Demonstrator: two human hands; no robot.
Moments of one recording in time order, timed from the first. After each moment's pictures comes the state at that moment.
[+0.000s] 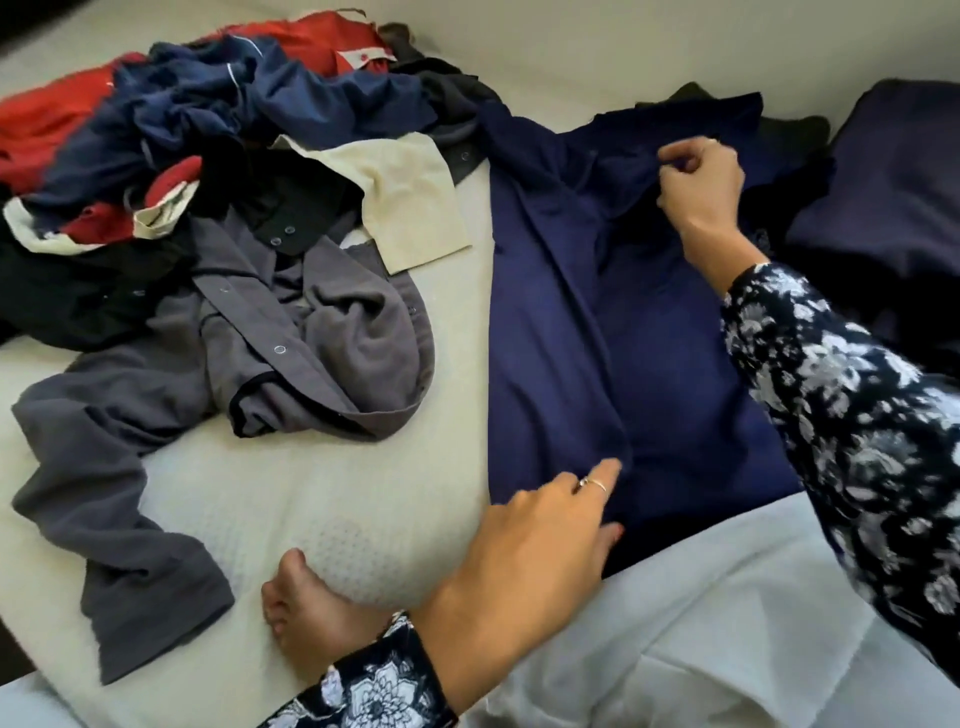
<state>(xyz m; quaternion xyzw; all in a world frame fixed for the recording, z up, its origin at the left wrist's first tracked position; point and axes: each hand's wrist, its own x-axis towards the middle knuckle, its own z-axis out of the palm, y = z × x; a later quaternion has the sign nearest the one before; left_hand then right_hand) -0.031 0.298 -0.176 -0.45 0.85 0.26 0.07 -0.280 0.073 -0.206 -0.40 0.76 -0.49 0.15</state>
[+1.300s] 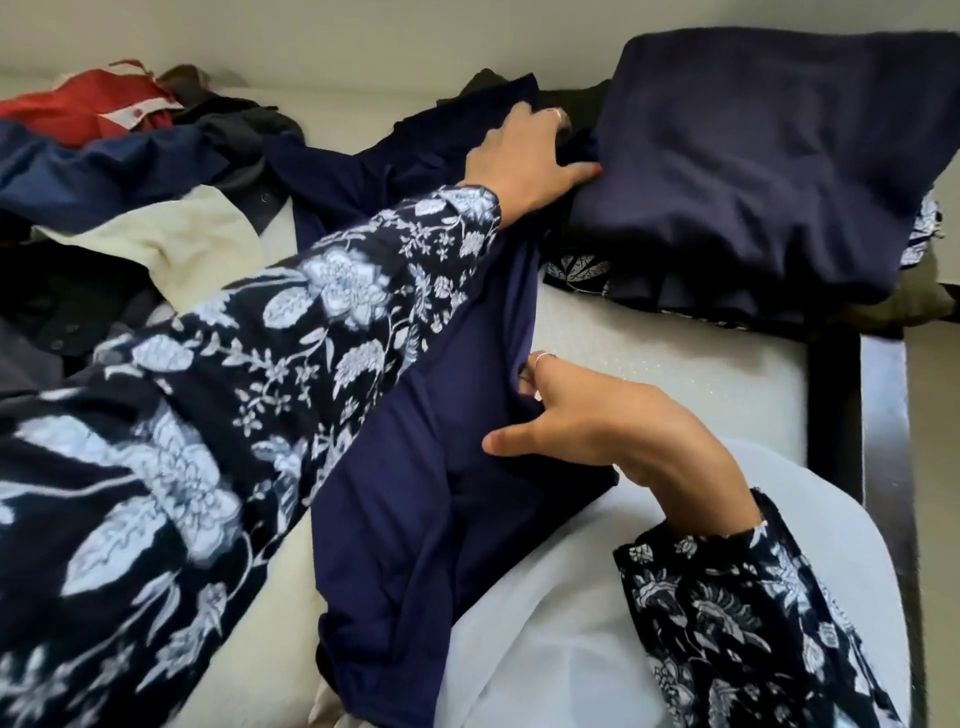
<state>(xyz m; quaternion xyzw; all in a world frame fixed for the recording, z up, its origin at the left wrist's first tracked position) -0.303 0.072 -0.165 -0.42 0.90 0.11 -0.05 -0.281 0.276 -0.166 -0.46 0.71 -0.16 0.51</state>
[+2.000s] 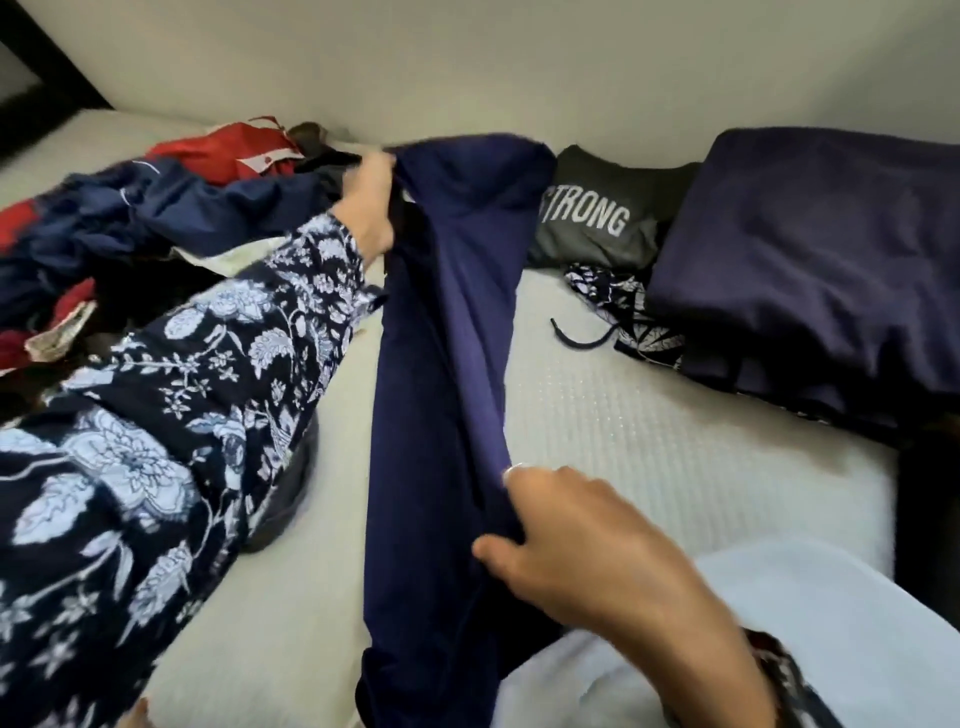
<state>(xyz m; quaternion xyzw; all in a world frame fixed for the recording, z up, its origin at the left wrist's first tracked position) -0.160 -0.058 -0.151 -0.58 0.41 0.54 -0.45 -0.226 0.291 -0.130 -0.61 0.68 -0.06 0.39</state>
